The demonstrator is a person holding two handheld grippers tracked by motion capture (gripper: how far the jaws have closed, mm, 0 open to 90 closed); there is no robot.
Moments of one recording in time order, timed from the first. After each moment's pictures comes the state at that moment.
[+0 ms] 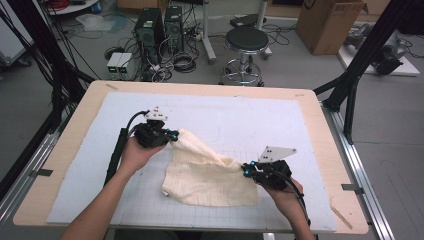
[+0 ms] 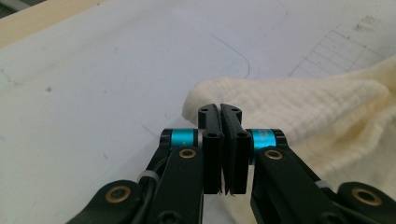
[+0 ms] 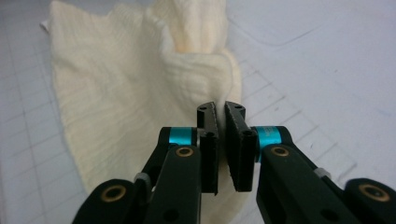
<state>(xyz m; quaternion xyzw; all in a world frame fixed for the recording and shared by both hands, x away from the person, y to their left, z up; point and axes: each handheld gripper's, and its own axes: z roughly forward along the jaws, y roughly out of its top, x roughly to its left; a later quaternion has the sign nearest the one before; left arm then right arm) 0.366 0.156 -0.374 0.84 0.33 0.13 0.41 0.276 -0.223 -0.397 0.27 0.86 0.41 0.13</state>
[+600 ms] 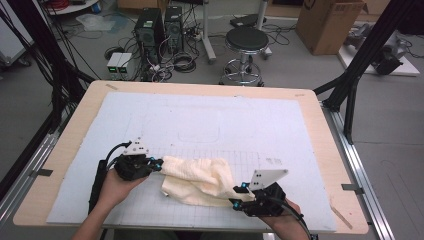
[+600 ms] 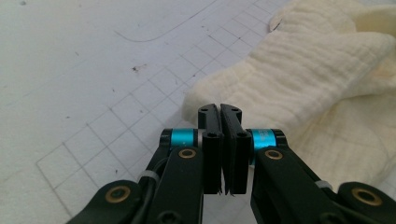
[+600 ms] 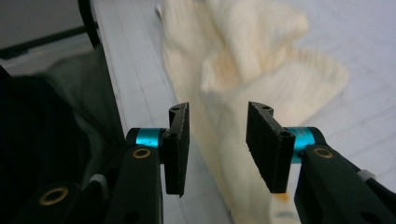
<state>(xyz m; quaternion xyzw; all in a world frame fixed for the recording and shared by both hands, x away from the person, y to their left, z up) 0.299 0.193 -0.410 0.84 0.33 0.13 0.41 0.228 -0.195 -0.382 0.20 0.88 0.42 0.06</state>
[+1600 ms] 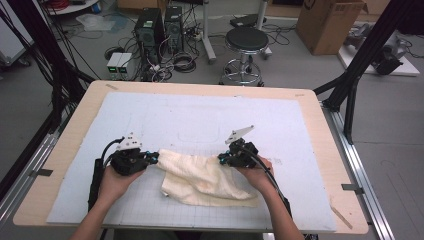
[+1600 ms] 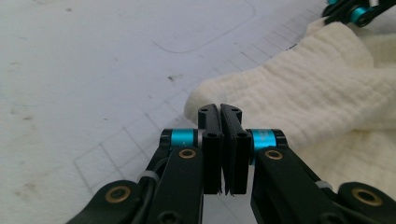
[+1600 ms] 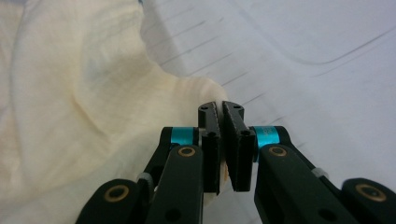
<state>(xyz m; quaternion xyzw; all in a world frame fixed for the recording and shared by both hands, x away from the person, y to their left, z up) 0.322 0.206 -0.408 0.81 0.37 0.15 0.43 0.362 -0.158 -0.418 0.27 0.89 0.36 0.07</state>
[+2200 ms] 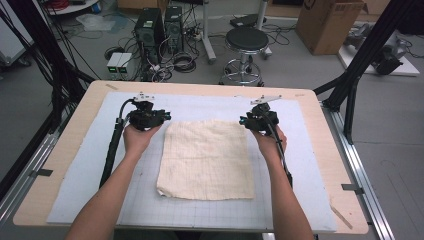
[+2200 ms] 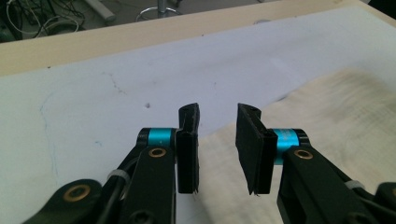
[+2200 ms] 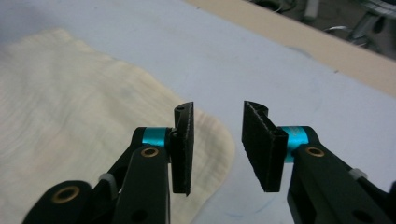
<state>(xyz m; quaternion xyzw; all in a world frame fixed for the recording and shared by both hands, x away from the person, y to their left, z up) 0.430 0.181 -0.387 0.75 0.46 0.18 0.44 0.431 -0.210 -0.379 0.41 0.81 0.38 0.19</state>
